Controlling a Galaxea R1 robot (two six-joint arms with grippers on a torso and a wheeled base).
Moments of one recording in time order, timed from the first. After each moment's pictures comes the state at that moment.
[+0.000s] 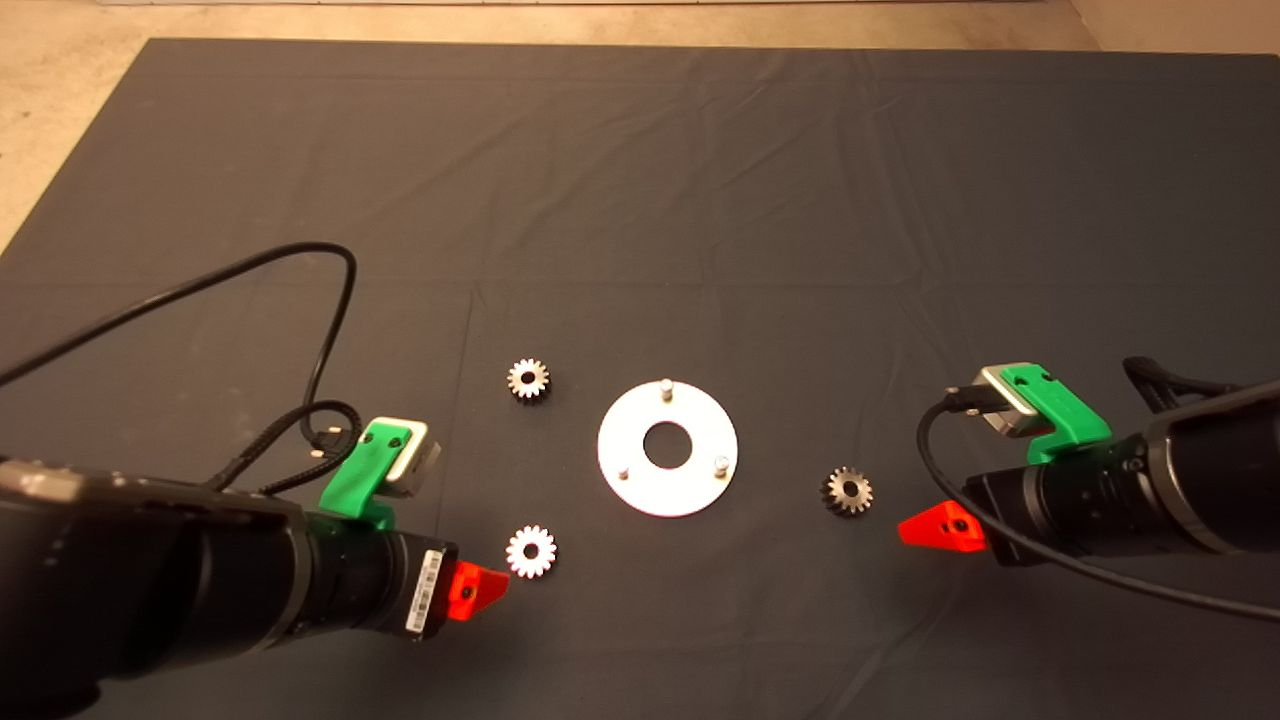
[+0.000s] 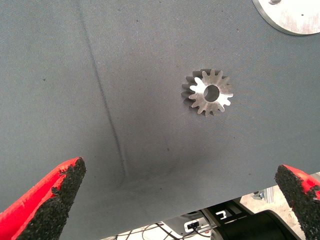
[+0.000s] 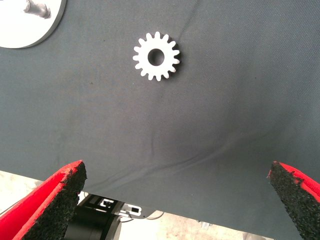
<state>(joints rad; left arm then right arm) -0.27 2.17 -0.31 0.66 1.49 -1.65 0.40 2.21 -0.37 -0.39 -1.51 1.72</state>
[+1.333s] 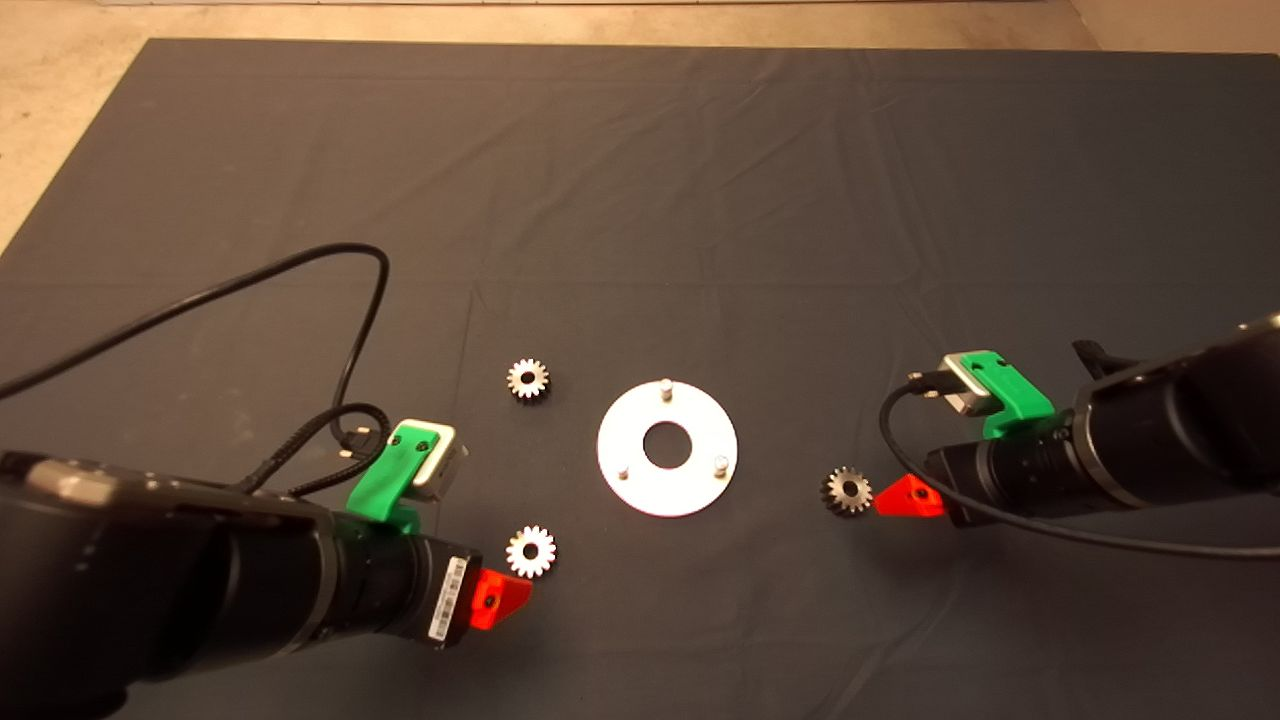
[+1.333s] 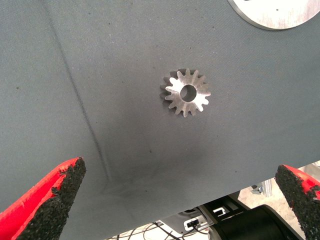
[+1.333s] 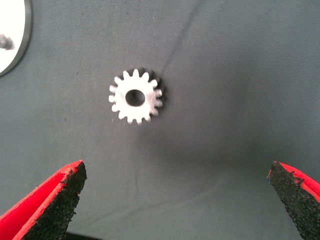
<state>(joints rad) -0.27 2.22 -0.31 0.66 1.49 -1.65 0.31 2.25 -0.53 -0.45 -1.53 1.60</state>
